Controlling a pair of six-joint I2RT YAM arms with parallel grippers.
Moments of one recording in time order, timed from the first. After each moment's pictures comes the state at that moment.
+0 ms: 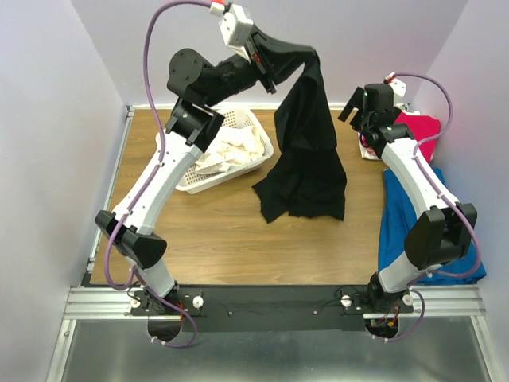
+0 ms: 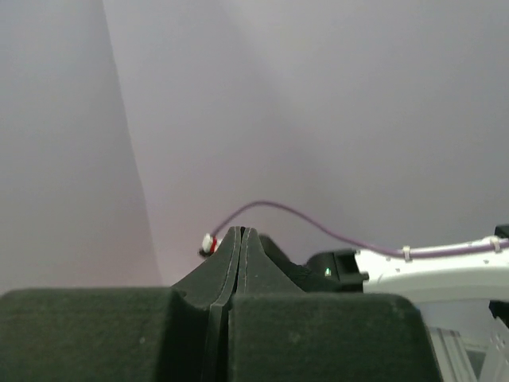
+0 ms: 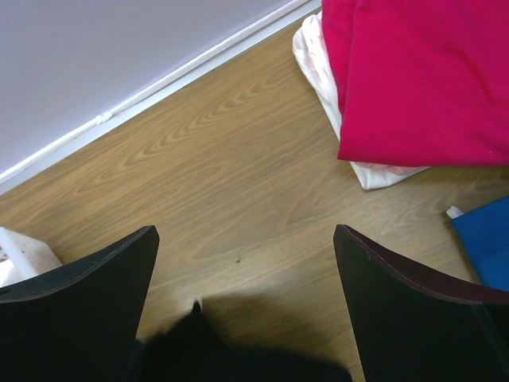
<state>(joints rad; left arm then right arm) -0.60 1.71 2.10 0.27 0.65 -0.37 0.18 1.60 1.49 -0.40 0.38 0.51</state>
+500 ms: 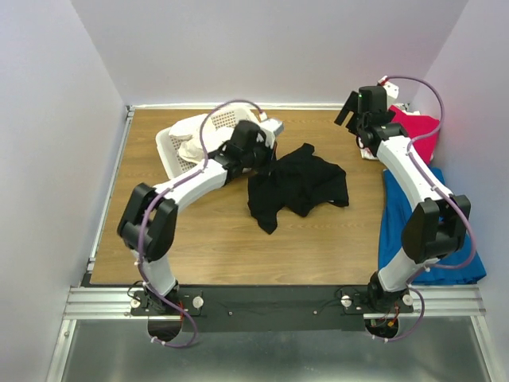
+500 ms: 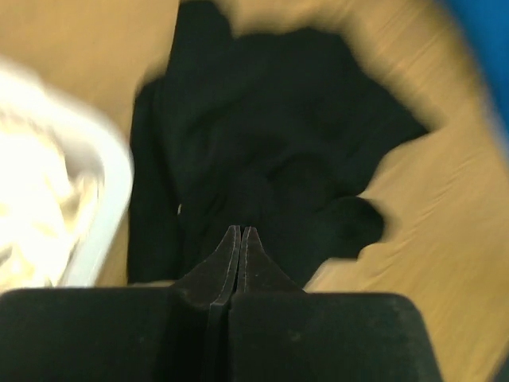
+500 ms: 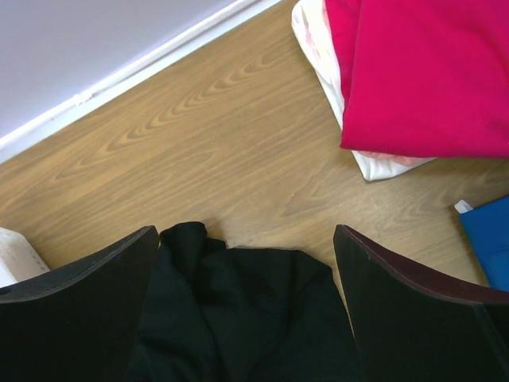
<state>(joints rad) -0.60 1.73 1.33 -0.09 0.32 -0.16 0.18 1.65 1.49 -0.40 0.37 0.50</state>
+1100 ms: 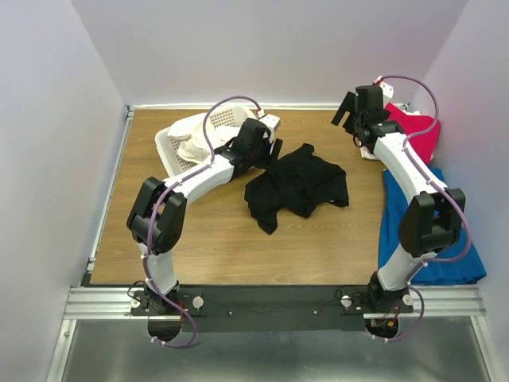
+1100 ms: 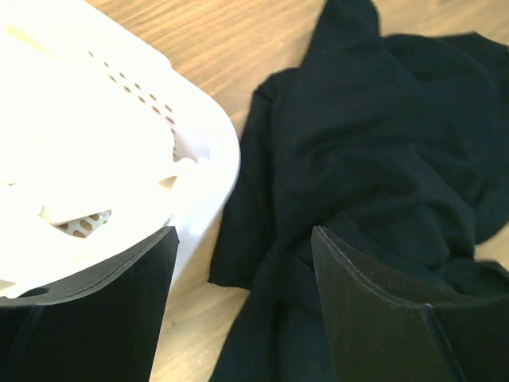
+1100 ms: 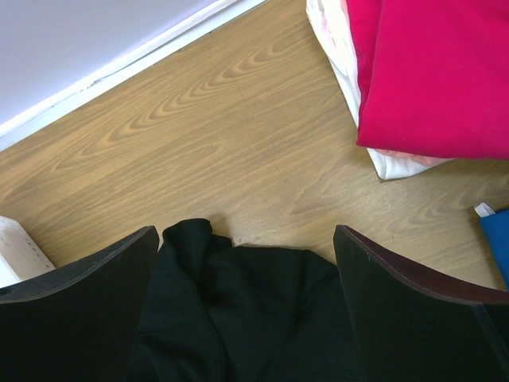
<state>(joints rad) -0.61 1.84 1.39 -0.18 0.00 -0.14 0.18 1.71 1.52 -0.41 0.33 0.50</state>
